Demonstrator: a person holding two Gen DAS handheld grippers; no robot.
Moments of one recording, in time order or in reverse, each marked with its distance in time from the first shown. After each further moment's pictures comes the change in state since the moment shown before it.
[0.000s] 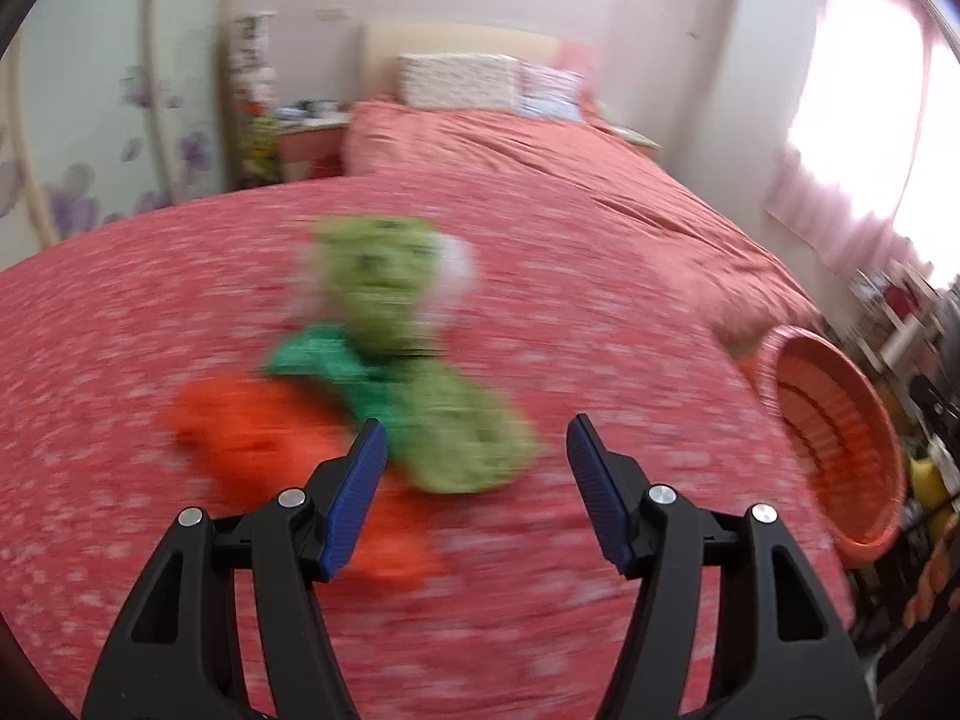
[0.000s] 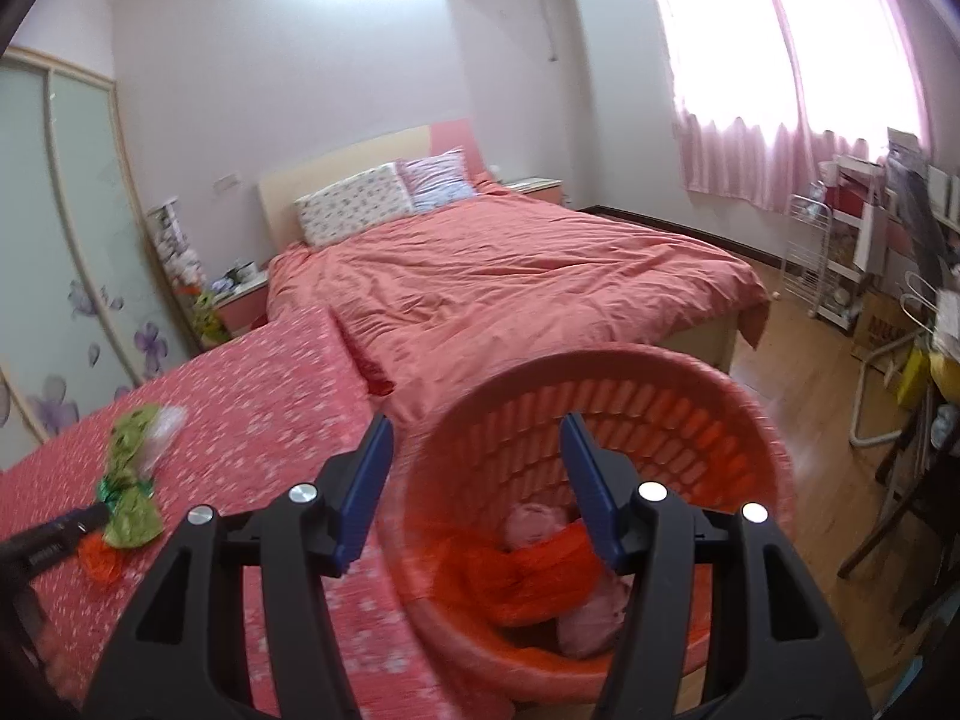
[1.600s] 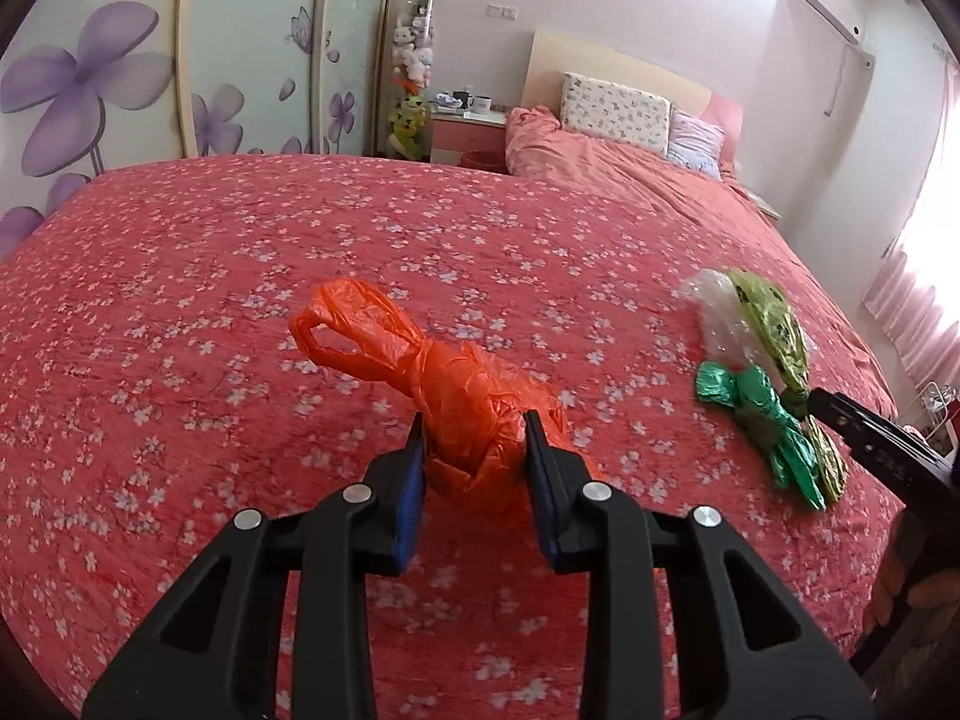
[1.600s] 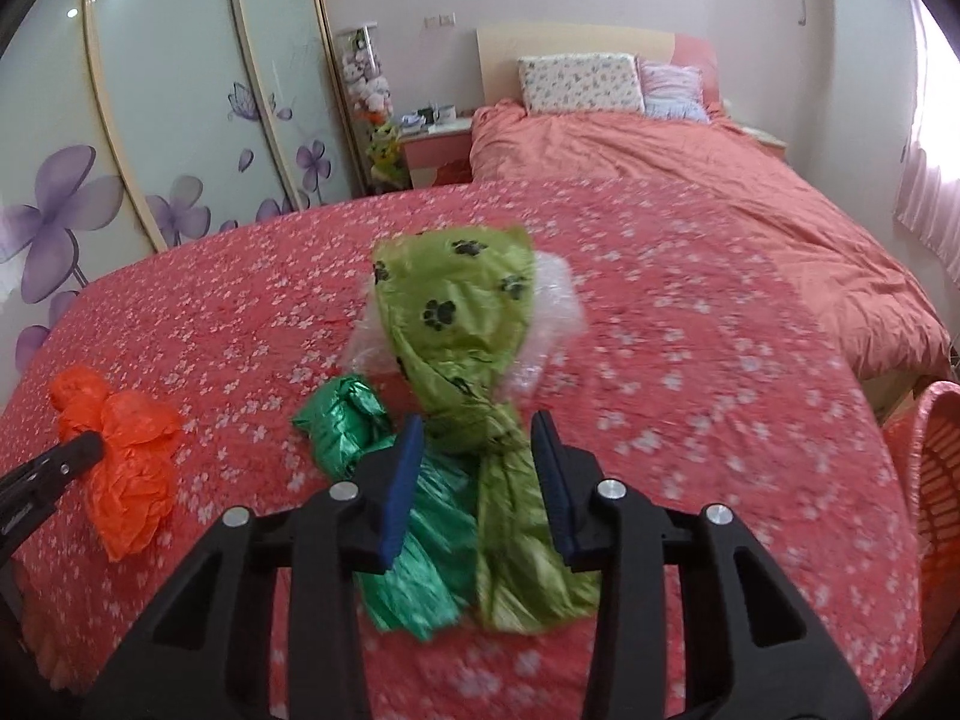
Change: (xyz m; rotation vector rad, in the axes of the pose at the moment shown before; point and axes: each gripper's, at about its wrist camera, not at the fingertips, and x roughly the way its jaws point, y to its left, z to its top) left arm -0.018 0.209 -0.013 -0.225 -0.021 0.154; right arm 0.097 0.314 -0.057 -0.344 0.309 0.322
